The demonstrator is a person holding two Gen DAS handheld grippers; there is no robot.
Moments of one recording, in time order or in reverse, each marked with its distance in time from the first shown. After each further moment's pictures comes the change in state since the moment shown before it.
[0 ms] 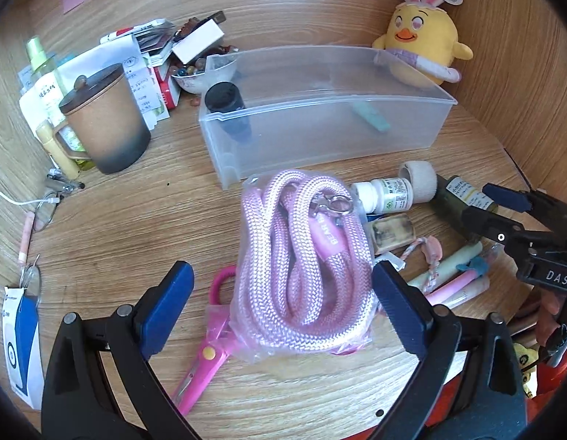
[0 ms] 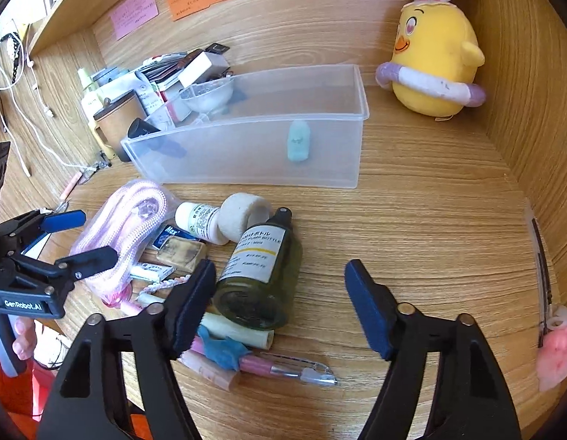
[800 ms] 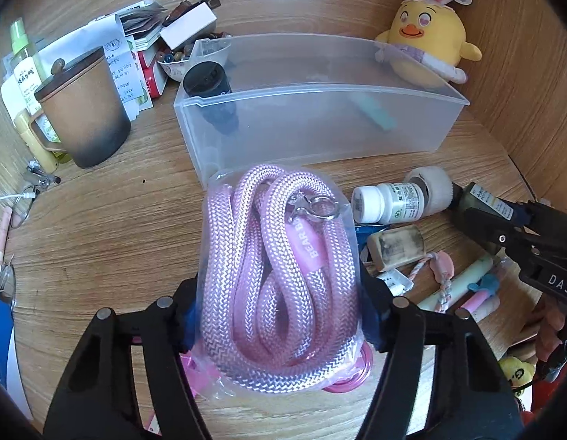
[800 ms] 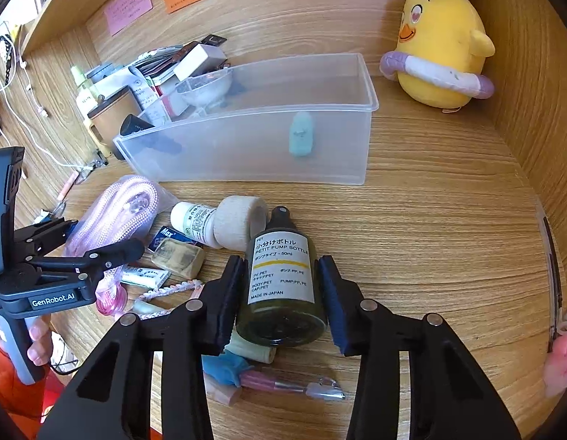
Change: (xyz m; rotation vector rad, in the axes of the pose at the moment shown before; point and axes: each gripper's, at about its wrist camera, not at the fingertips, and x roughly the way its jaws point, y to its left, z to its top) left arm 0.031 0.000 0.001 -0.034 -0.007 -0.042; right arm 0.014 -0.002 0.004 0.019 0.019 0.005
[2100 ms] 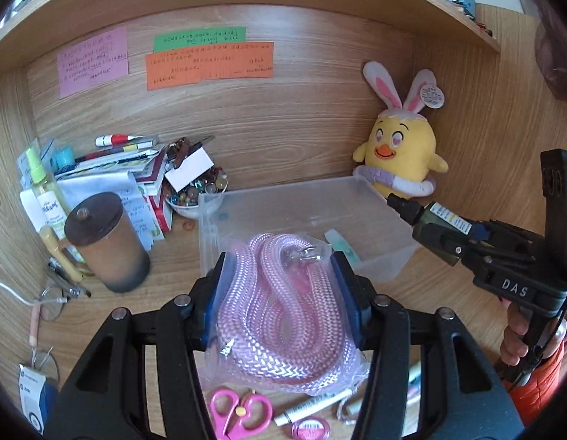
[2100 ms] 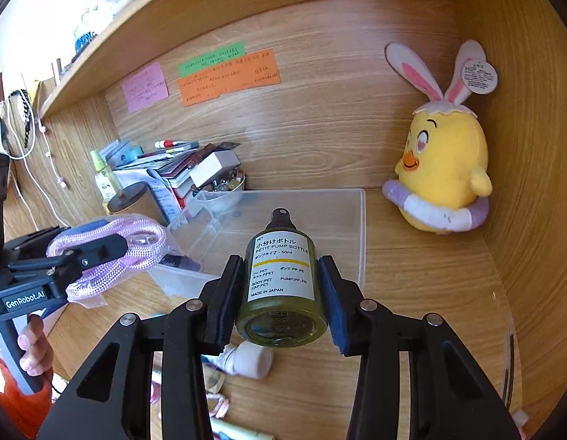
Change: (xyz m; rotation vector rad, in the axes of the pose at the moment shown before) left arm -0.078 -0.004 0.091 0.030 -0.294 -0.034; right arm -0.049 0.005 0.088 -0.046 -0.252 0.026
